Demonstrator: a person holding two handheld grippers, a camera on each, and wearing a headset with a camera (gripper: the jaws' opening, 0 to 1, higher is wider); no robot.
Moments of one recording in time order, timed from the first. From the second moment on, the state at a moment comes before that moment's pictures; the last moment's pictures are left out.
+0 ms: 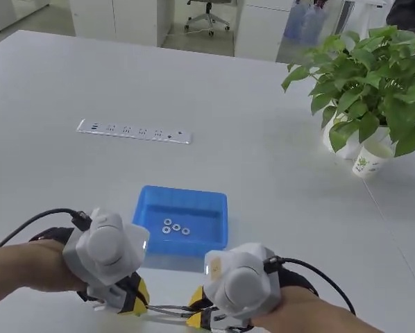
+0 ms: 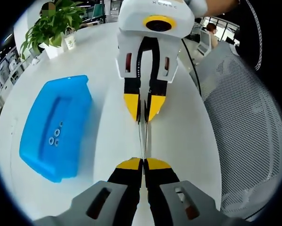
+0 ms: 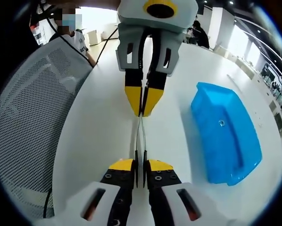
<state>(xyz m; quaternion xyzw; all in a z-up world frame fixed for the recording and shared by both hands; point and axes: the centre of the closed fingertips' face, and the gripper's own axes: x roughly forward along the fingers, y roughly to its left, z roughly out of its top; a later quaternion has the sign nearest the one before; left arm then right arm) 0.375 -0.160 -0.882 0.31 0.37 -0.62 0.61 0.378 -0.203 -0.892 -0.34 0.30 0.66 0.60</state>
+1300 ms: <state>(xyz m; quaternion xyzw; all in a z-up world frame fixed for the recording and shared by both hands) 0.373 -0.155 -0.883 0.29 0.38 -0.61 0.63 0.379 -0.206 -0.885 -0.34 0.31 0.65 0.61</state>
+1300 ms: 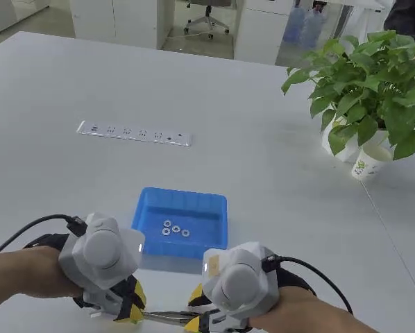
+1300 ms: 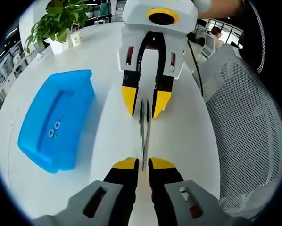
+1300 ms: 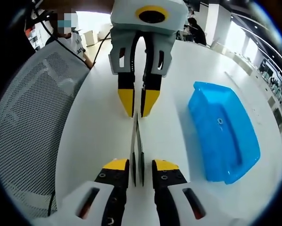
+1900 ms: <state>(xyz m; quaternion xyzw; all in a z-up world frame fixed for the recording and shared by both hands) 0.389 -0.142 -0.826 0.19 0.32 -0.56 0.74 0.412 -0.235 -0.836 -0.25 0.27 0.57 0.73</state>
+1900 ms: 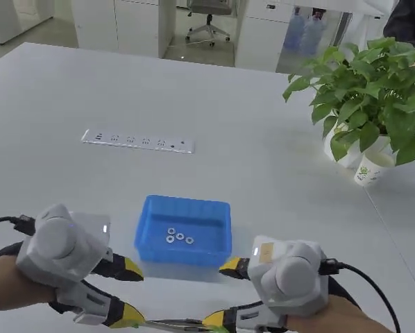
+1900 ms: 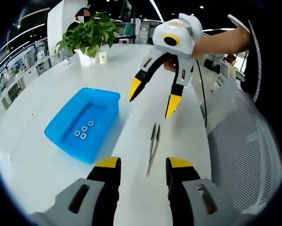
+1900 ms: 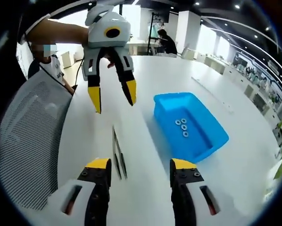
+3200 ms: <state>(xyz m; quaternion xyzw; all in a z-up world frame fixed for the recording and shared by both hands) 0.390 -0.127 -0.781 0.13 0.25 -0.44 0.85 0.412 -0.277 -0.798 -0.14 0.25 0.48 0.83</state>
